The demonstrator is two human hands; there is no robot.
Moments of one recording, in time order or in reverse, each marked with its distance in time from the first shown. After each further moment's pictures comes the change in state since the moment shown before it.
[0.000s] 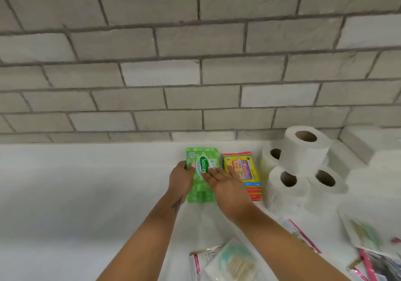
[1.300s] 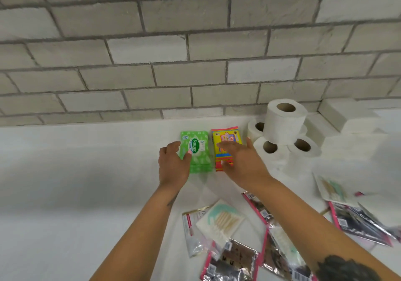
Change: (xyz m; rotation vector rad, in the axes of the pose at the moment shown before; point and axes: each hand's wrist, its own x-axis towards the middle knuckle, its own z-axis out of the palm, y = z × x) left_hand -0.061 -0.011 -0.004 0.091 0.138 0.163; right_hand -0.052 0.028 -0.054 0.353 -0.011 0.228
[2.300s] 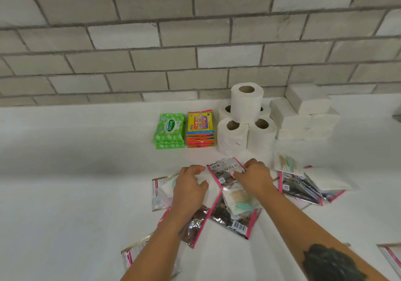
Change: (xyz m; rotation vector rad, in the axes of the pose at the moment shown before) left_hand -0.160 0.031 0.074 0.083 -0.211 0.035; right_hand -0.120 0.094 -0.005 0.163 -0.174 0.672
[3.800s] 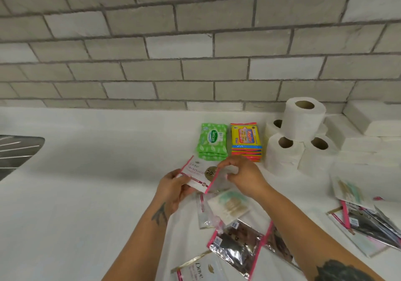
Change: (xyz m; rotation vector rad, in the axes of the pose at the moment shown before) left_hand 0.048 -0.078 -0.124 -0.945 0.008 -0.539; right_hand -0.004 -0.135 0.042 0.370 -0.213 -0.530
